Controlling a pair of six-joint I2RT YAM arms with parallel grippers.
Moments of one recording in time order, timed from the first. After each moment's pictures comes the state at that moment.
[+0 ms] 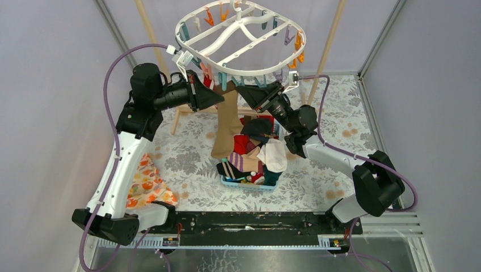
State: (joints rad) left arm -0.24 1.20 1.46 -0.42 0.87 -0.39; right arm 0.66 1.50 0.93 1.15 -0.23 0.90
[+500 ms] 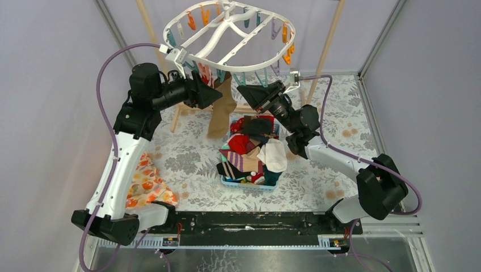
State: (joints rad) left arm -0.24 1.20 1.50 -0.50 0.62 -0.32; right arm 0.66 1.46 0.93 1.12 -0.24 0.84
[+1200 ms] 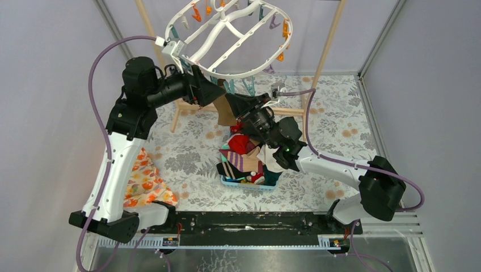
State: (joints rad) left arm -0.27 1.21 1.64 -0.60 0.61 -0.35; right arm 0.91 1.45 0.95 0.94 0.21 0.48
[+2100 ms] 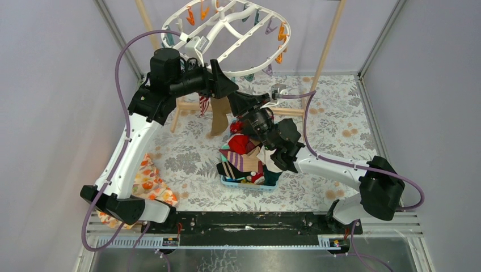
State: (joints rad) left arm -0.37 1.39 1.72 -0.59 0.53 -0.37; right arm 0.96 1.46 0.97 0.96 0.33 0.39
